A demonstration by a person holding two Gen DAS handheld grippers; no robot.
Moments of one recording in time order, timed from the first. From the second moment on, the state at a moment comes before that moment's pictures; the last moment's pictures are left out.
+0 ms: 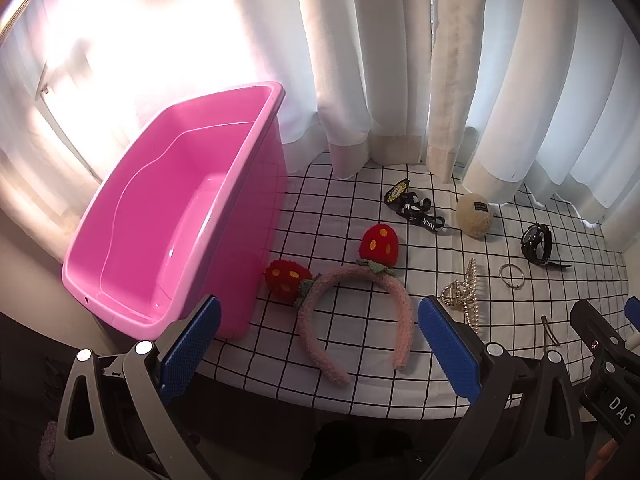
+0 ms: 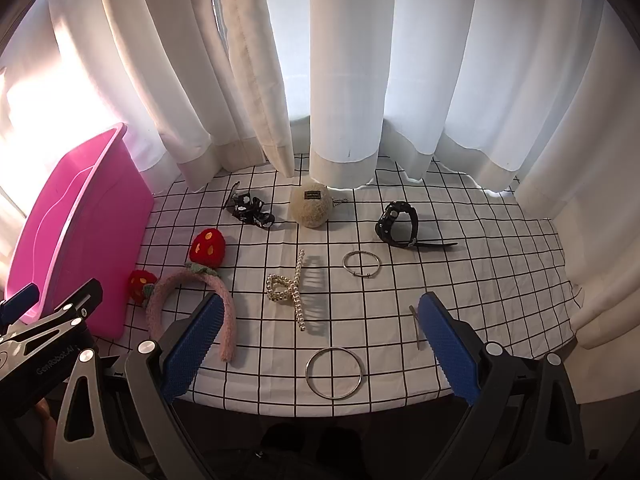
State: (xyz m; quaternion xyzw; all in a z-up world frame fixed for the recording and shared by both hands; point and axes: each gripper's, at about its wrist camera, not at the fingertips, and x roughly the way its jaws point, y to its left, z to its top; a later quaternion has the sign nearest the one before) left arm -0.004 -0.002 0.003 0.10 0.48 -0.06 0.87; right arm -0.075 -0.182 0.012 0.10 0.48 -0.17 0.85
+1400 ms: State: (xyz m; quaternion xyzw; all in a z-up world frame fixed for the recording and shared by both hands) left arm -0.017 -0.016 -0.013 0.10 0.49 -0.07 0.86; right arm -0.089 -0.202 0.001 0.12 0.49 -0.16 0.85
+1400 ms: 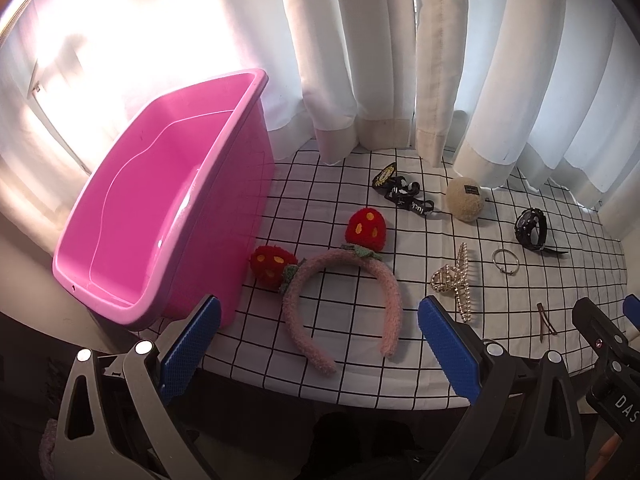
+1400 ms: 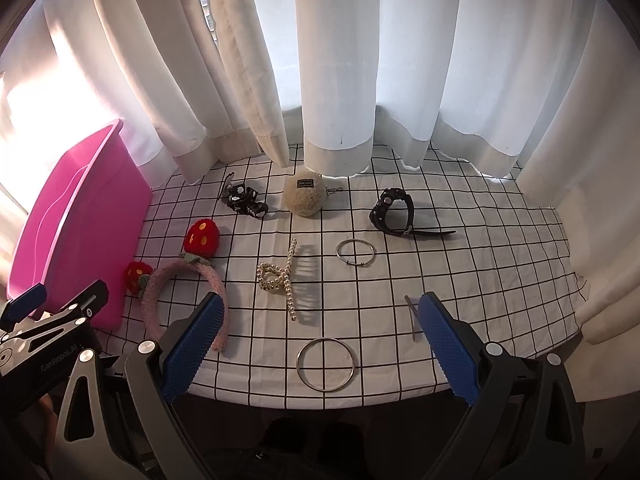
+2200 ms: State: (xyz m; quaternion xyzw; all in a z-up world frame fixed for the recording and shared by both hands) left arm -0.034 -0.106 -0.088 0.13 0.54 -0.09 0.83; right arm -0.142 -0.301 -0.082 0.12 0.51 -0.16 0.83
